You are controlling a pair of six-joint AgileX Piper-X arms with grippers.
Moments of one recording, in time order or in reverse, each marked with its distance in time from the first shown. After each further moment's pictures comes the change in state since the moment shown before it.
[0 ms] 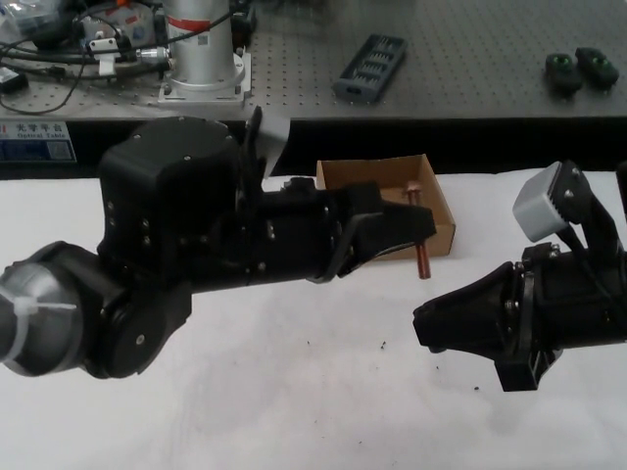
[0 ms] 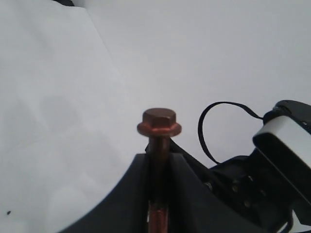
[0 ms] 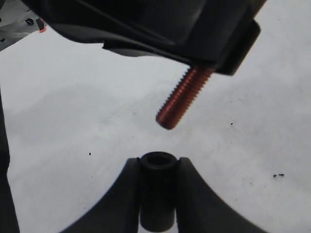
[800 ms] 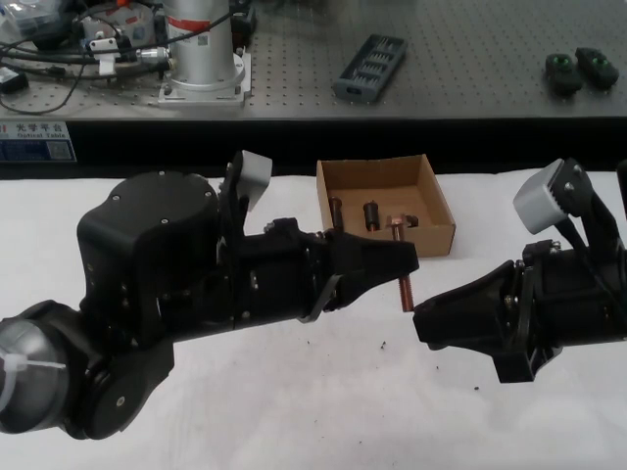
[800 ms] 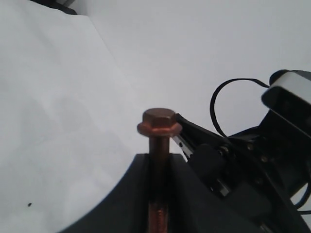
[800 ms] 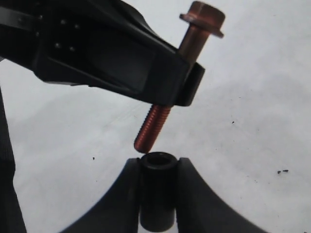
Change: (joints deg) left arm -0.2 0.0 7.7 -9.8 -1.9 2.6; right arm 0.0 0.0 0.0 -0.1 -1.8 2.9
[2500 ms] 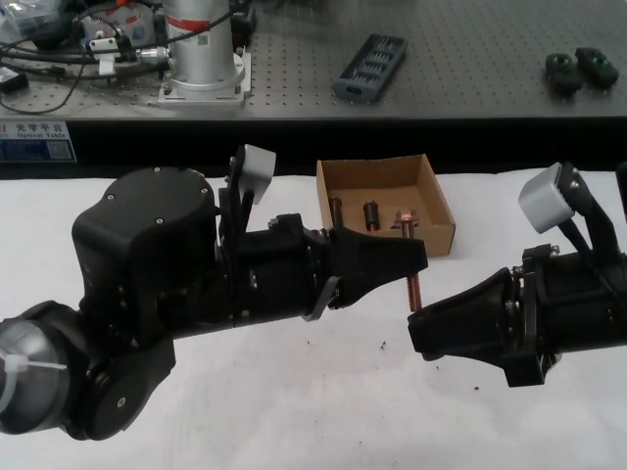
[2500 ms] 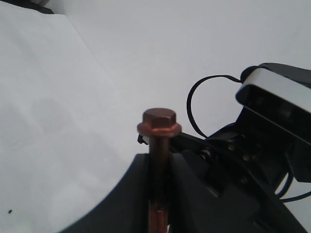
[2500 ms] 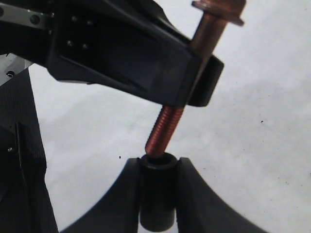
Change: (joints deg) left arm -0.2 0.0 0.0 -2.6 3.0 0.0; right arm 0.0 0.0 0.0 0.5 -3.7 1.7
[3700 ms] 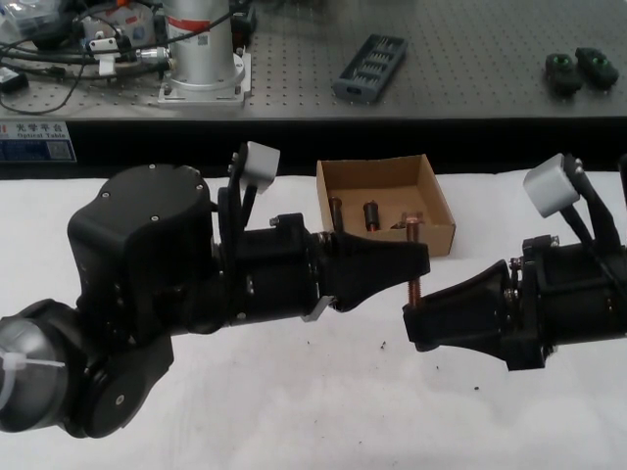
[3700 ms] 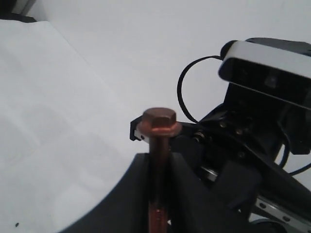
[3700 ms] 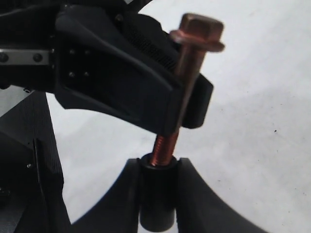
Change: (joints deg) left arm 0.0 0.0 0.0 -1.1 3.4 7.5; right arm -1.5 -0.3 0.0 -5.4 -3.1 8.3
